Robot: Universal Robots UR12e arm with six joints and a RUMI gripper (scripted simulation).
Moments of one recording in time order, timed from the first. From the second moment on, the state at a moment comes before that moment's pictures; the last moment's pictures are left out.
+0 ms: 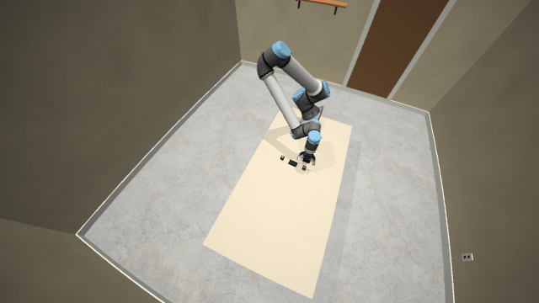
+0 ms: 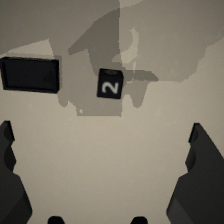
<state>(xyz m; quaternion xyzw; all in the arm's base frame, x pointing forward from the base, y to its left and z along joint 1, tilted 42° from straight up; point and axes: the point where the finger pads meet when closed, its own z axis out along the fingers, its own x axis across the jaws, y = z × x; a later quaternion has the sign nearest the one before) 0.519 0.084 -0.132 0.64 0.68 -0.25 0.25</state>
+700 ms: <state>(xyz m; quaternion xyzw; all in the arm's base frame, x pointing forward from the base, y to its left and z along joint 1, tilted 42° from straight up) 0.521 0.063 -0.113 0.53 0.77 -0.29 0.21</state>
